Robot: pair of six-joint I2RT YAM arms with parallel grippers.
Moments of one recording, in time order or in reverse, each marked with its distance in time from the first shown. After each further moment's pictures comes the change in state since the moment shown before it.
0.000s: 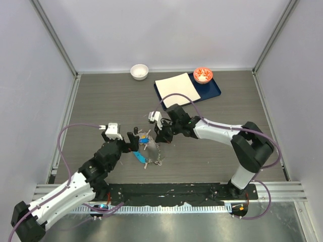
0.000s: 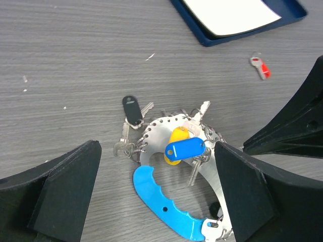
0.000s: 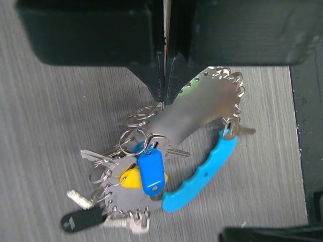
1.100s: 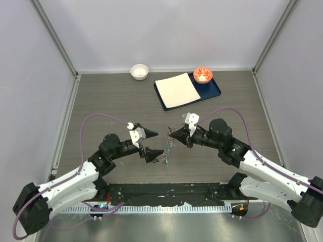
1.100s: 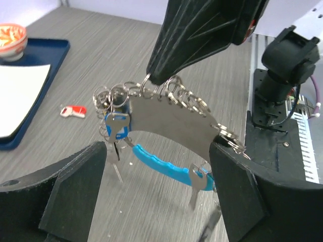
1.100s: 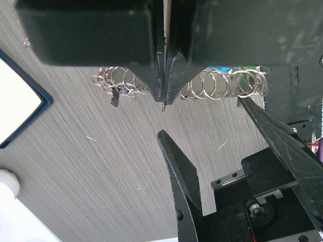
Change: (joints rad) left arm 0.000 0.239 0.043 0.505 0.945 0.385; right arm 0.026 -0.816 -0.392 0.215 0.183 0.147
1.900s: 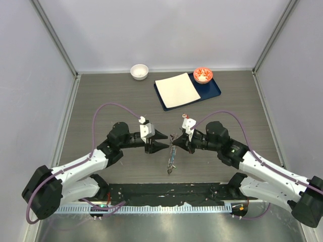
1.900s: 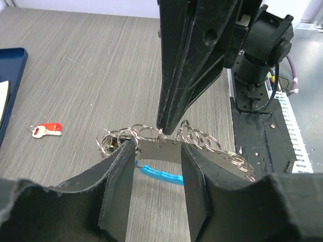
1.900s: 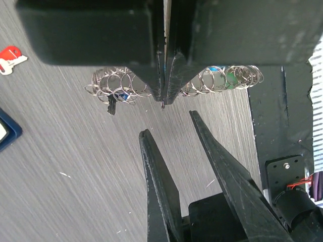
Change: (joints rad) left arm 0.047 0.275 0.164 0.031 0.267 0.096; right arm 0.000 -0.028 -0.044 -0.116 -0.017 -0.008
